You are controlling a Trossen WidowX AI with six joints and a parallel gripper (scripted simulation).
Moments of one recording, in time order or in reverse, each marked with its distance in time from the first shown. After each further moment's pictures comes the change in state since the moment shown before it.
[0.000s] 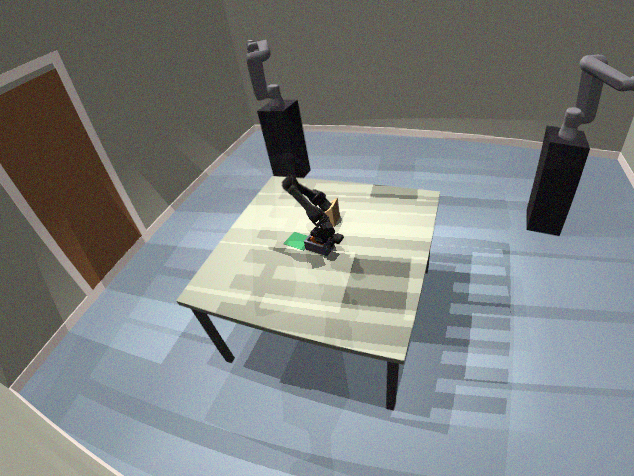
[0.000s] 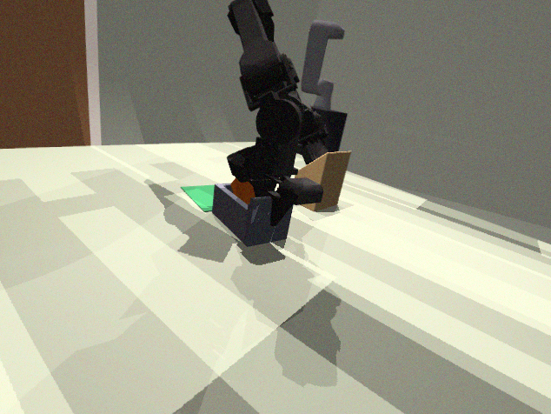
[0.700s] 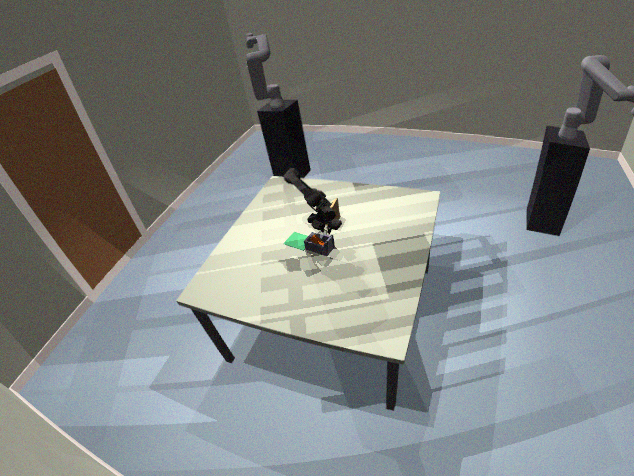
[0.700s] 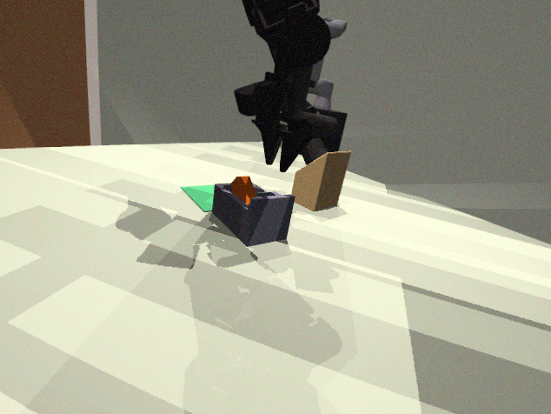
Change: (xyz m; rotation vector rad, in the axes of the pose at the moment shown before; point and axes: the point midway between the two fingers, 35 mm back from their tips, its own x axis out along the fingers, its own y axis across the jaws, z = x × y) arm -0.100 0.000 0.001 -0.005 -0.006 0.004
